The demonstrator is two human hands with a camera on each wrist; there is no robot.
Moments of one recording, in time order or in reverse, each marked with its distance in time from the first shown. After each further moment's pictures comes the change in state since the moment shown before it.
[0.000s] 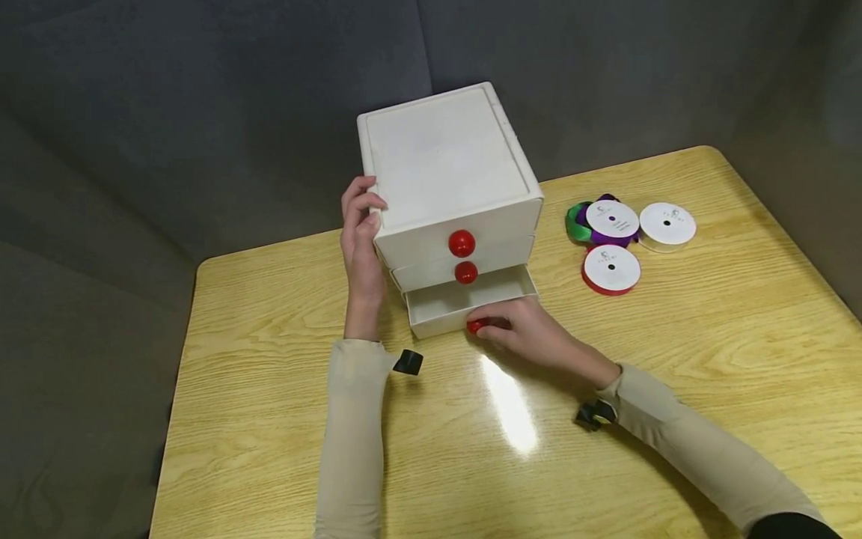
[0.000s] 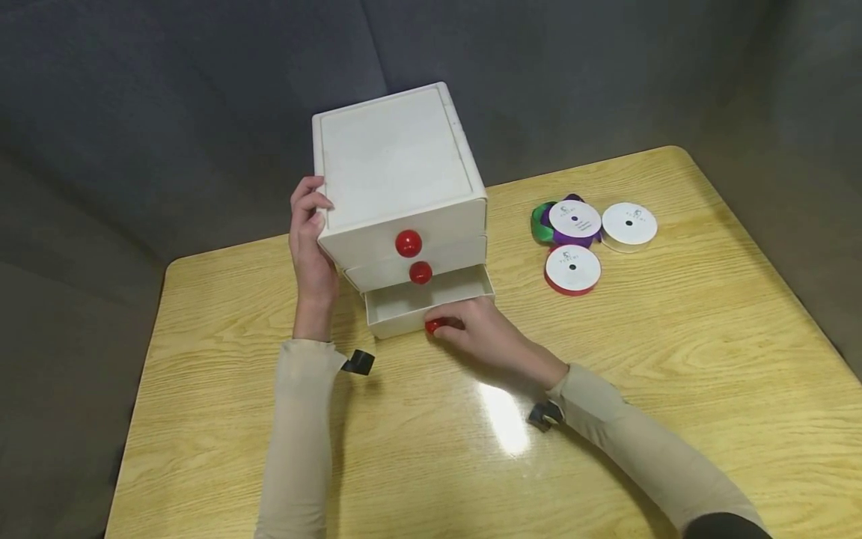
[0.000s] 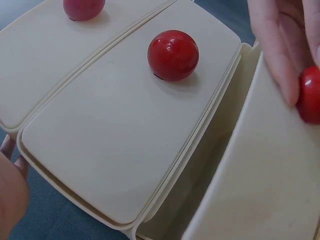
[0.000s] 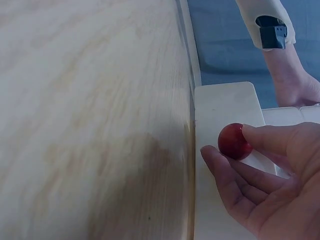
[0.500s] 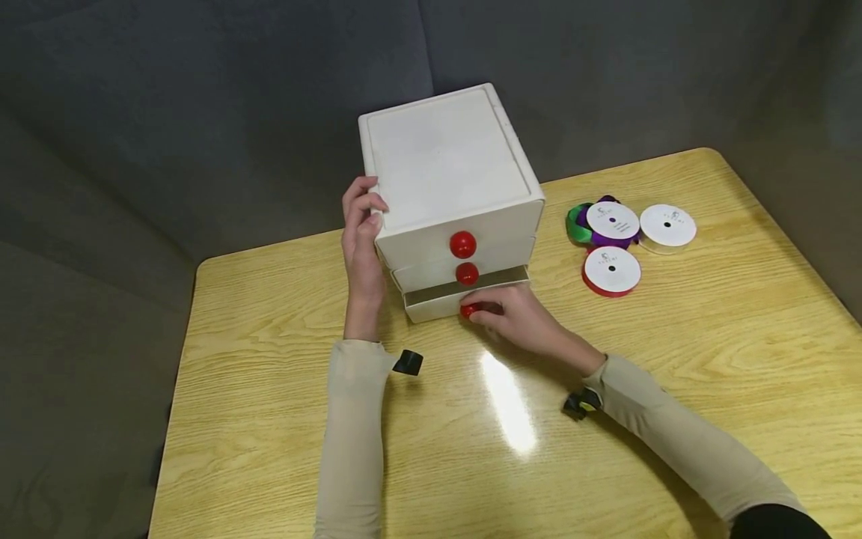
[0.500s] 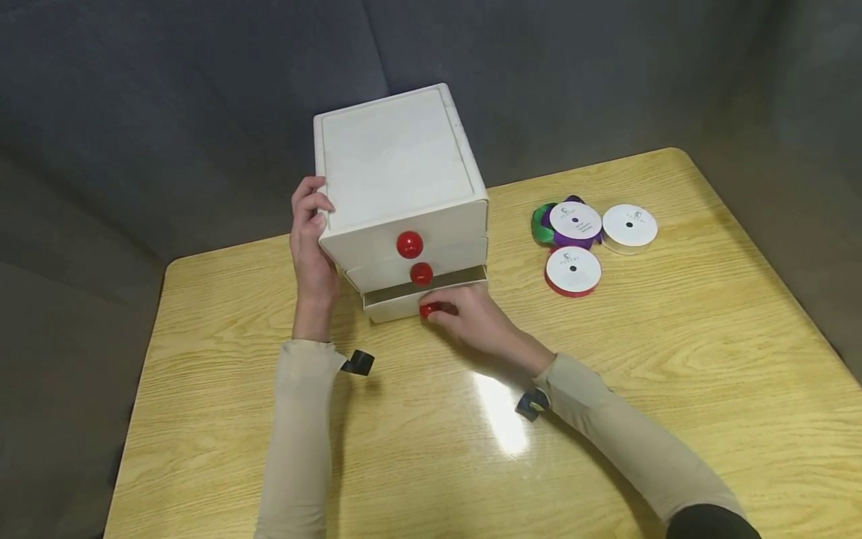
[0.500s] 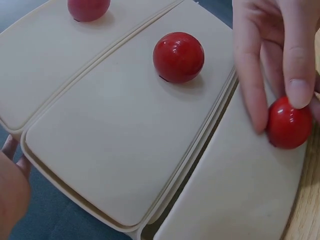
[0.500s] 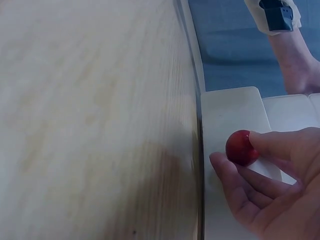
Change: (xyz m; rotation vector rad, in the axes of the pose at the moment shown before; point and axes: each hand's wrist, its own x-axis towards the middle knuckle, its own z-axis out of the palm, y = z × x) left_hand 0.000 0.002 0.000 0.008 -0.017 -0.024; right_hand 0.022 0.007 0.003 0.021 0.051 0.024
